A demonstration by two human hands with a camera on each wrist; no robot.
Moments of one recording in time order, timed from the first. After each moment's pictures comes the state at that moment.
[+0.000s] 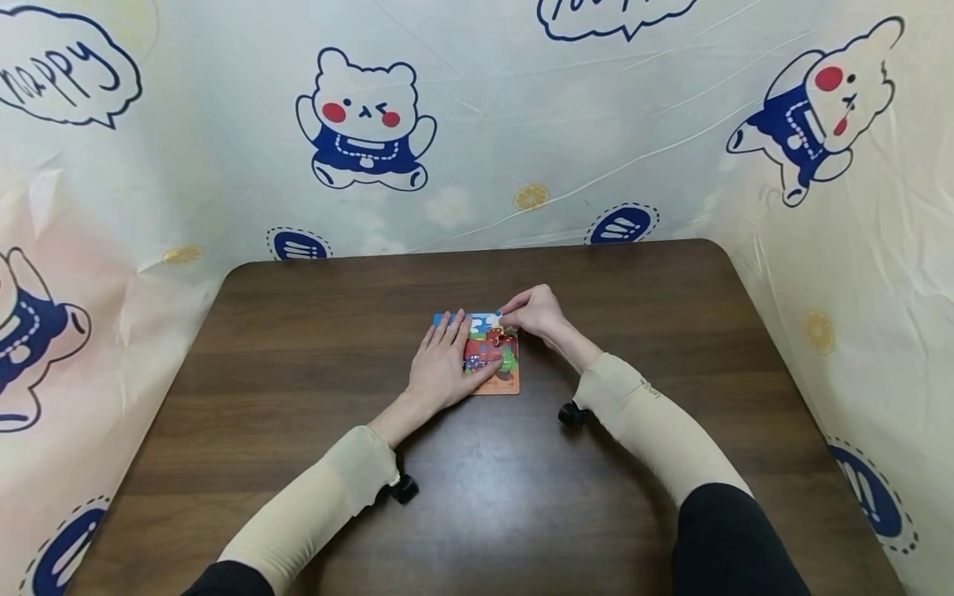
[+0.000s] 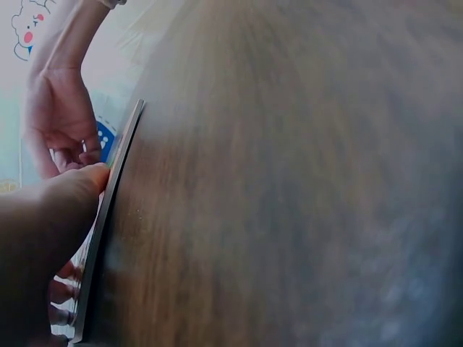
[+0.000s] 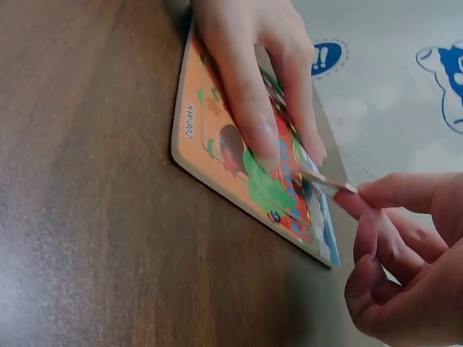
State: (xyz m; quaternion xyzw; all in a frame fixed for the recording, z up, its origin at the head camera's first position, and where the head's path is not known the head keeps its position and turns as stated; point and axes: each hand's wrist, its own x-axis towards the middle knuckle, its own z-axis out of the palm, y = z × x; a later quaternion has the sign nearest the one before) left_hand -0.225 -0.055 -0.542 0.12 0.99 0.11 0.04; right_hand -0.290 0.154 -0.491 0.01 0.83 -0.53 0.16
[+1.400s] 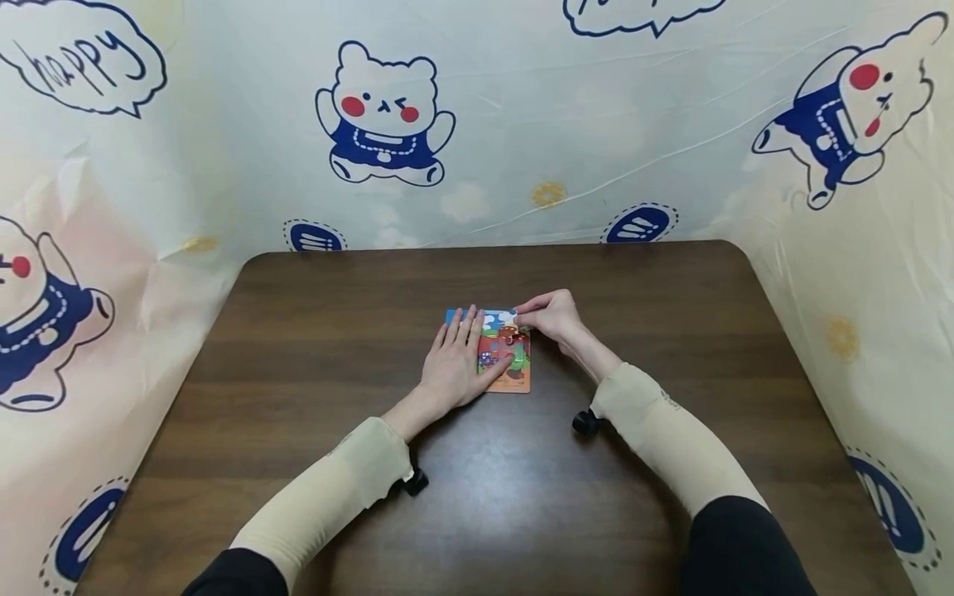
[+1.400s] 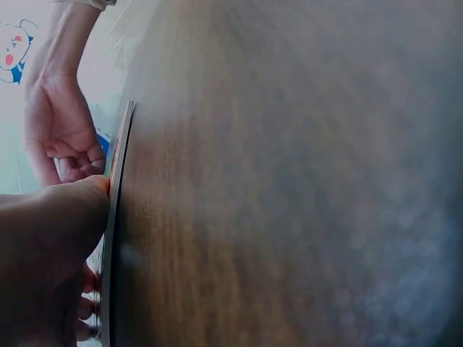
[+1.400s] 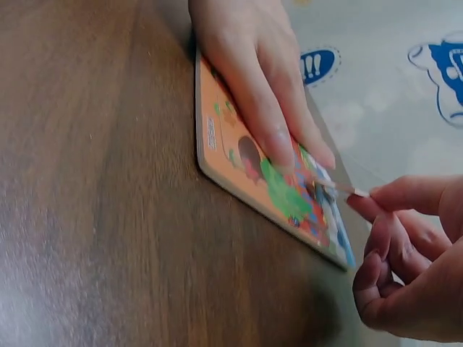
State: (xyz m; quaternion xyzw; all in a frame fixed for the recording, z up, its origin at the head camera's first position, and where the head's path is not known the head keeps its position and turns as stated) left_hand -0.222 -0.055 -0.537 0.13 0.99 0.06 0.07; right_hand -0.285 0.155 -0.498 0.05 0.81 -0.56 0.16
